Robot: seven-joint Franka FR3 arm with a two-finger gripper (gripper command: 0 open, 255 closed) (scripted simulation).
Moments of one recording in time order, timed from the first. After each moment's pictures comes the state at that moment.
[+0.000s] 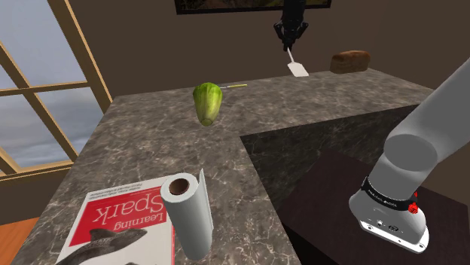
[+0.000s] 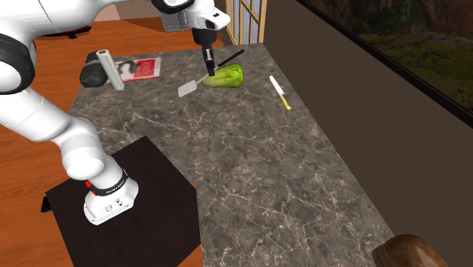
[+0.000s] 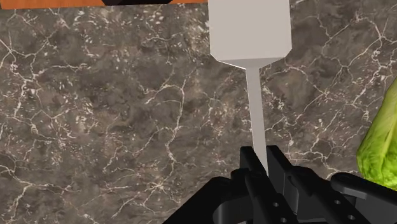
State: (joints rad) arm -0.19 -0.24 -0.05 -1.84 -0.03 1.66 0.34
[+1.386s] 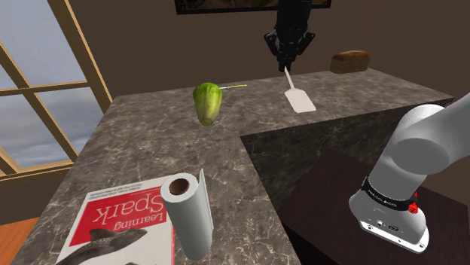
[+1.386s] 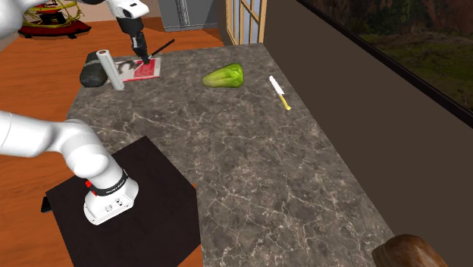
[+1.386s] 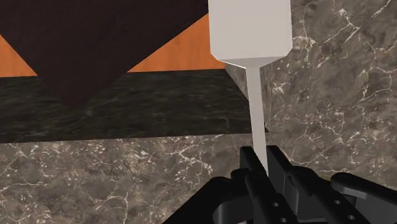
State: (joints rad) arm -0.03 -0.63 0.27 -2.13 0.11 1.57 0.77
